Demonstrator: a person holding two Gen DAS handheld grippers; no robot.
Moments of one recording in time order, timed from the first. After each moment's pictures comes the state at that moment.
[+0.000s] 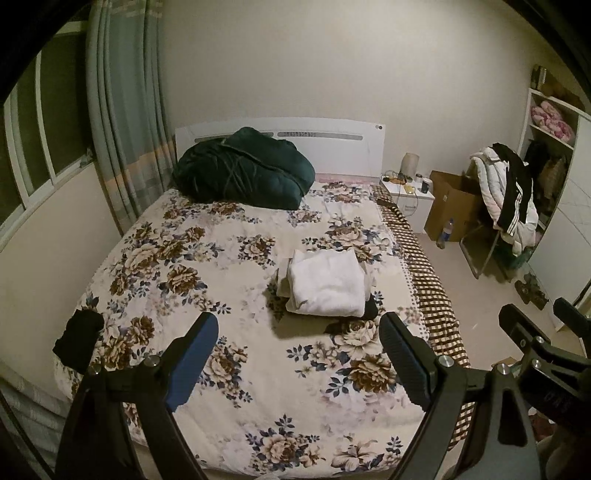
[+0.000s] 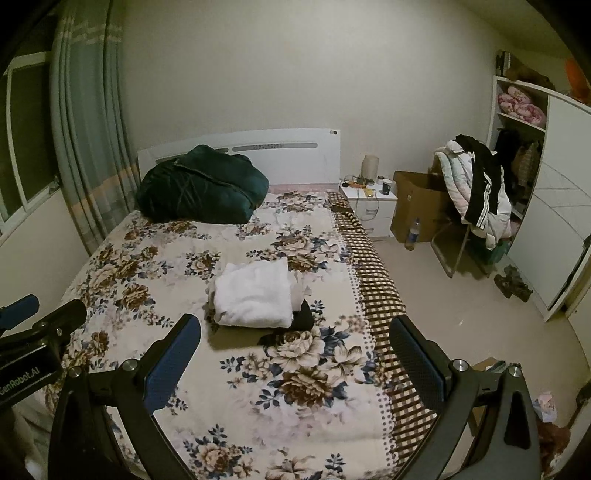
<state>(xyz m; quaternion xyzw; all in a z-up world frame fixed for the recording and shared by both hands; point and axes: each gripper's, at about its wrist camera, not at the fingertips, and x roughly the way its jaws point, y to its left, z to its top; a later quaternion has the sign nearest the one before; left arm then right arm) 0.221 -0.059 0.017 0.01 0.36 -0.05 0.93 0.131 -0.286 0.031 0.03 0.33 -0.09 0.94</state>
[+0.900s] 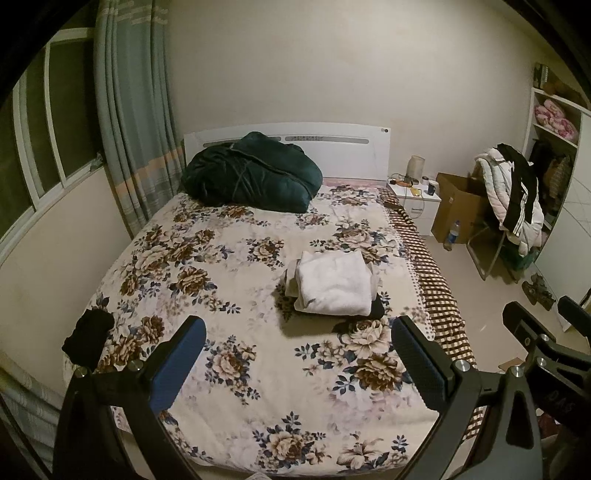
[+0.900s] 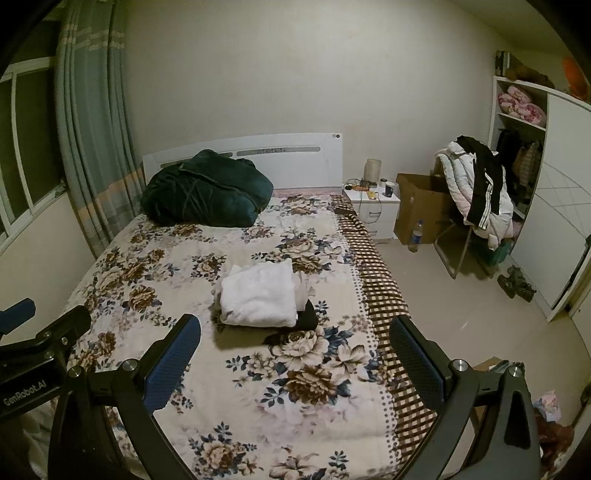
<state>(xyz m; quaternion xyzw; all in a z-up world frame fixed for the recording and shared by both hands) 0.200 -0.059 0.021 0.02 0.35 -0.04 0.94 0.119 -0.285 0.041 0.03 0.33 -0.07 0.94</state>
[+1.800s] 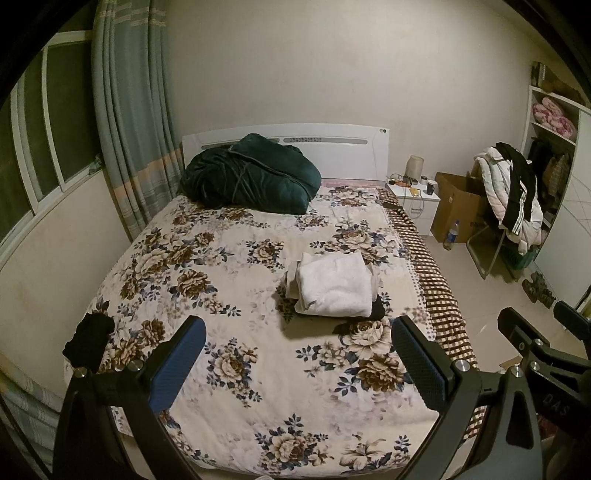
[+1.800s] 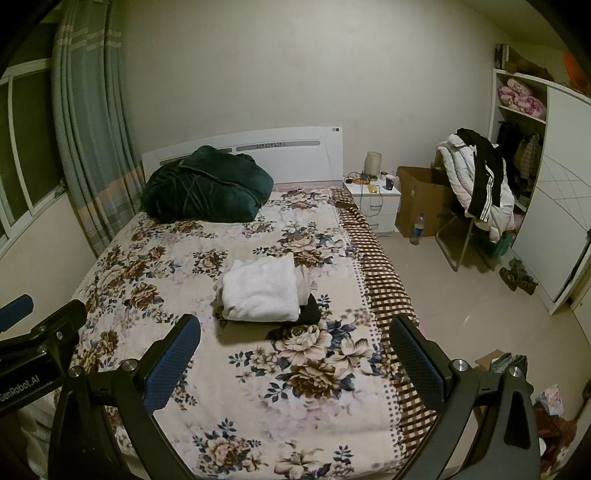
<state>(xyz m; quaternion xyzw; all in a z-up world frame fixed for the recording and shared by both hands) 0.197 -0.061 0.021 0.02 0.35 -0.04 0.94 0.126 -0.286 0.036 0.03 0.33 -0.07 0.94</state>
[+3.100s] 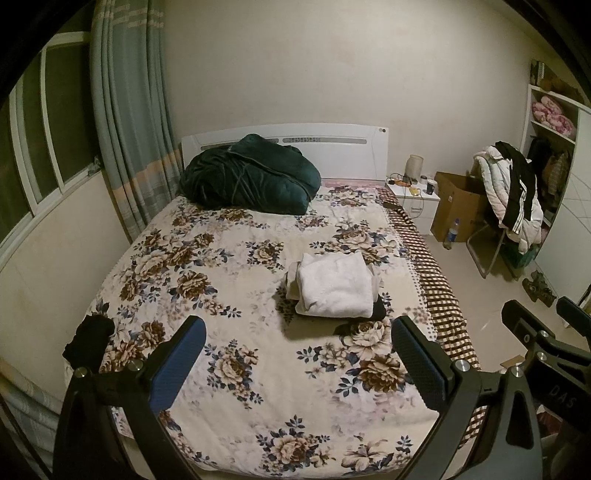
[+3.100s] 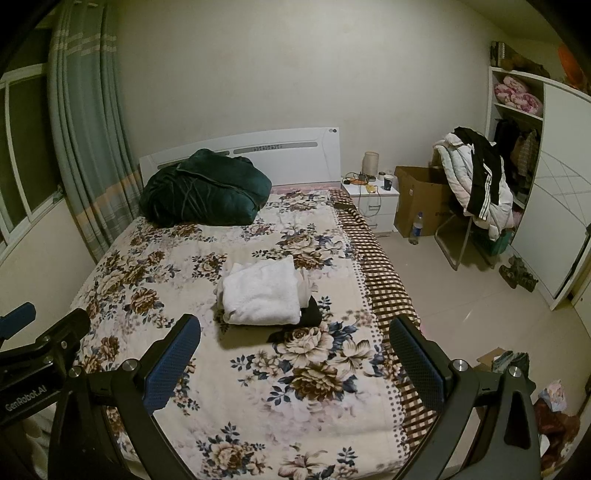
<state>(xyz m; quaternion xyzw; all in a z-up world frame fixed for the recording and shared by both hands) 0.200 -0.058 0.022 0.02 0.35 -0.04 0.94 0.126 -0.281 0.033 0.04 0.33 -0.08 0.94</state>
